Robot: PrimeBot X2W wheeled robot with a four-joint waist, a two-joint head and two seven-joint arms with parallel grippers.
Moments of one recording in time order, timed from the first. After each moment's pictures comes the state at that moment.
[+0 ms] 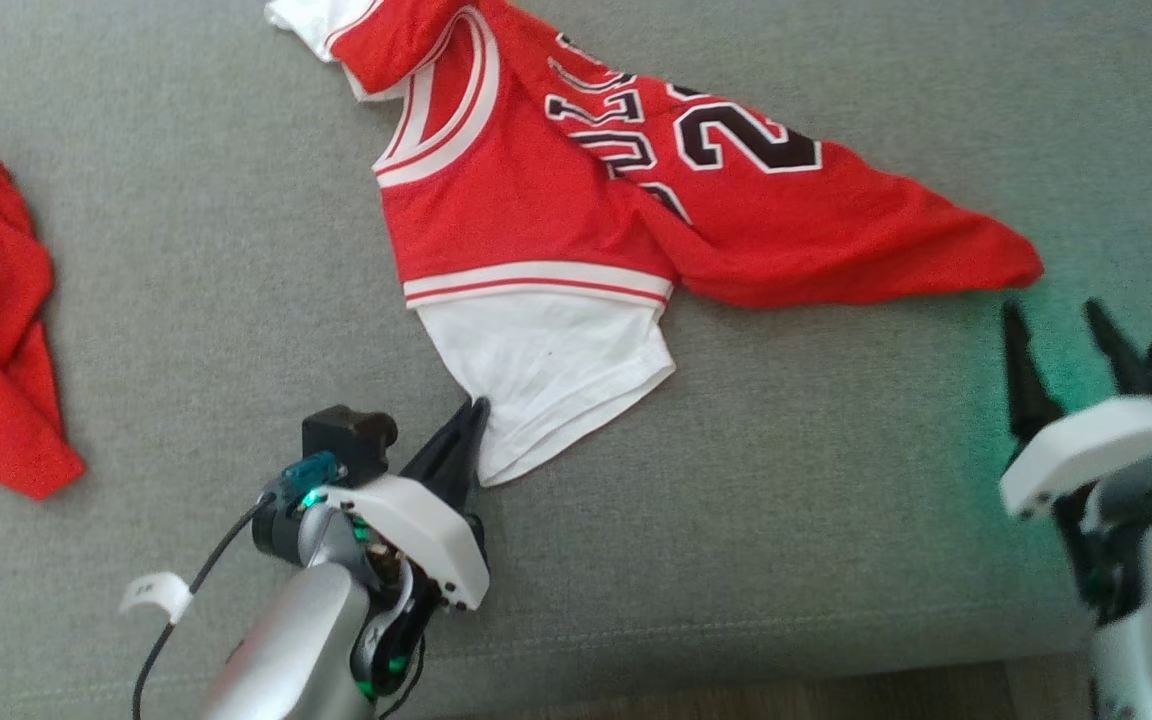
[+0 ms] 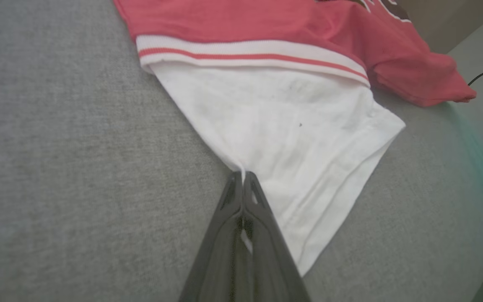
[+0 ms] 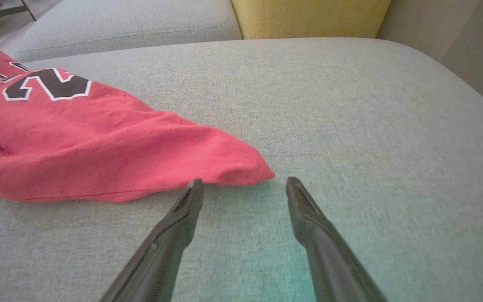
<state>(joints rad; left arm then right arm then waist) -0.29 0.10 -0.51 0.44 -0.48 -0.03 -0.08 -0.19 -0.09 -0.13 0.16 0.11 0.13 0.20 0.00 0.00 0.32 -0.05</state>
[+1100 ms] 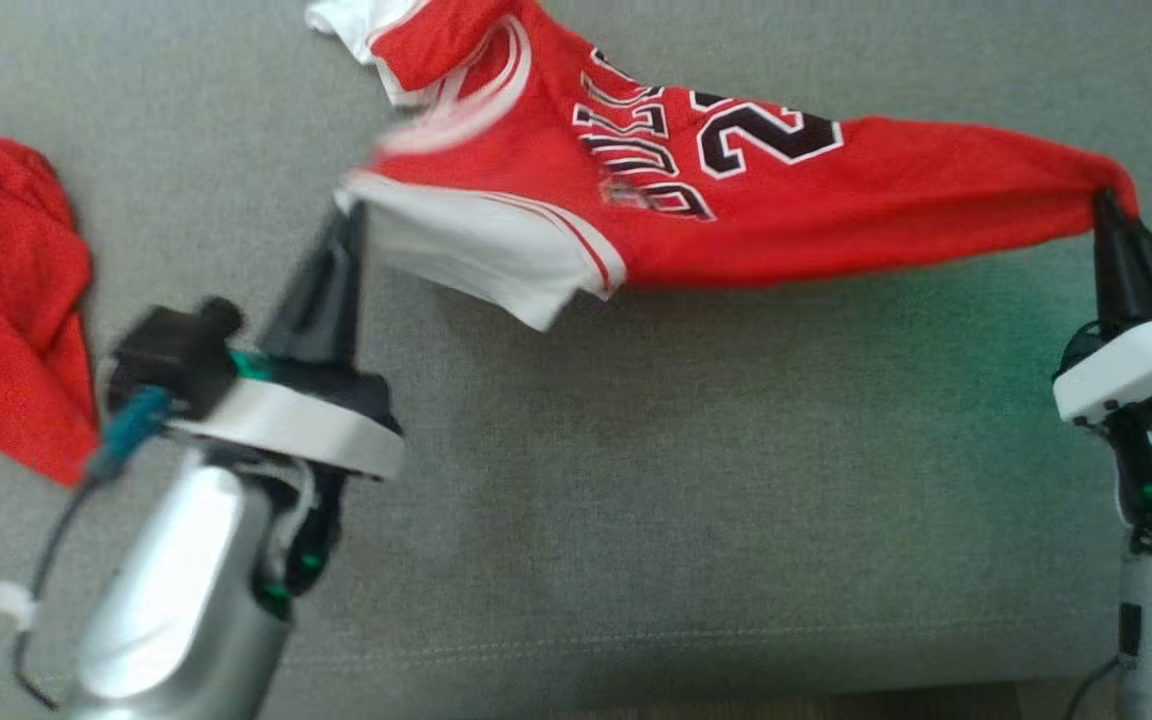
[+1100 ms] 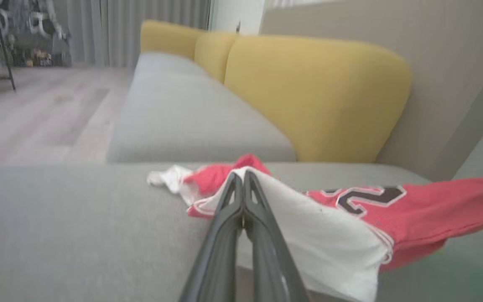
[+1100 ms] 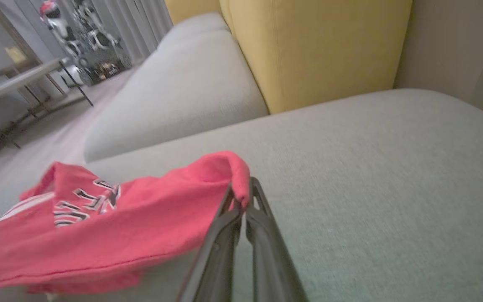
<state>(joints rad) -0.35 0.20 -0.41 0.14 -0.43 0.05 -0.23 -0.31 -0.11 -0.18 0.08 0.32 0.13 0.29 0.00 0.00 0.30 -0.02</state>
